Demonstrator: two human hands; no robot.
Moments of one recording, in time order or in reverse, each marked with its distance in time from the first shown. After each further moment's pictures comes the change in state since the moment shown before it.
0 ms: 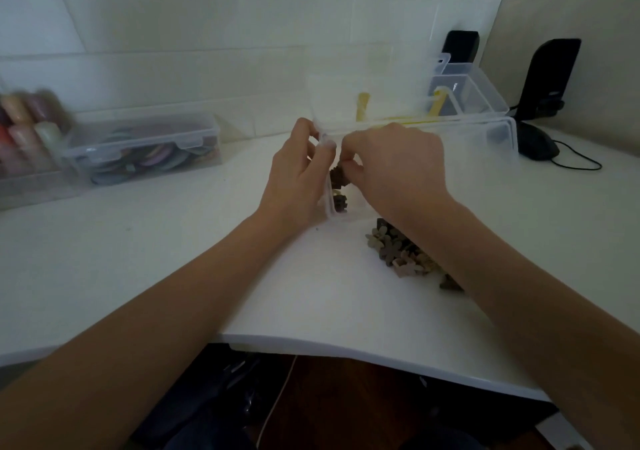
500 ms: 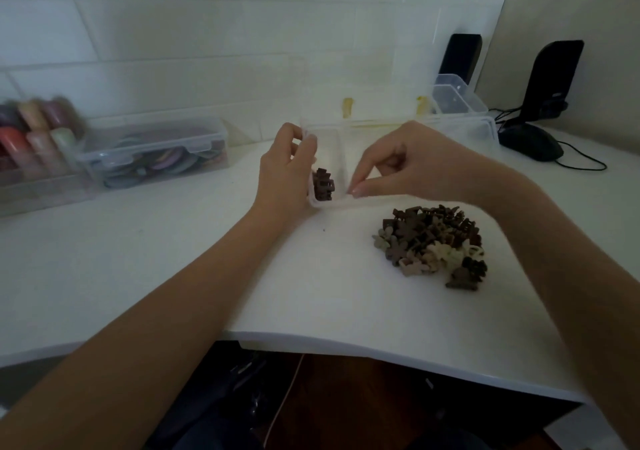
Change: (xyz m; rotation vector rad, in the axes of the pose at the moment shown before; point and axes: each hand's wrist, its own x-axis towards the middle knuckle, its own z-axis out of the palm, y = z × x) left_hand 0.010 -0.009 -0.009 -0.078 0.147 -0.176; right_hand 0.004 0.039 -0.013 0.868 -0.353 -0.276
